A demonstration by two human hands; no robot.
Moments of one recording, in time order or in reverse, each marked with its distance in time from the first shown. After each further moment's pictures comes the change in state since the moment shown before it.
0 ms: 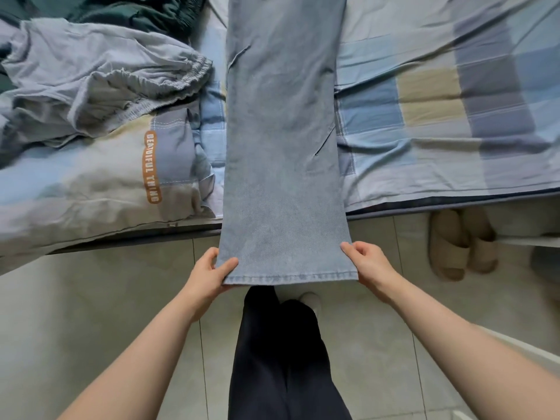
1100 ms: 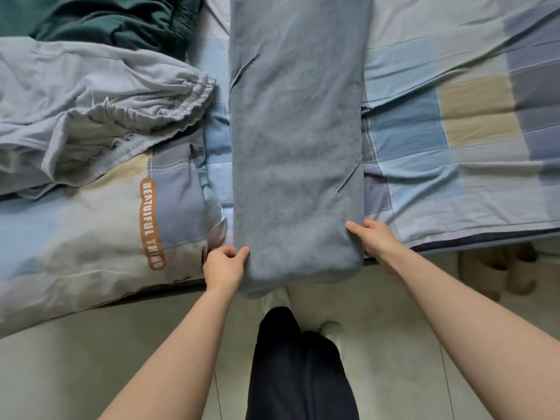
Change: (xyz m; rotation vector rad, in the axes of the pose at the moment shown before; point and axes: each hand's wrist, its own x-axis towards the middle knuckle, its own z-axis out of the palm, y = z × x) left_hand 0.137 0.079 0.007 0.572 0.392 -0.008; right_hand 0.159 -0.083 0.037 0.040 0.068 0.103
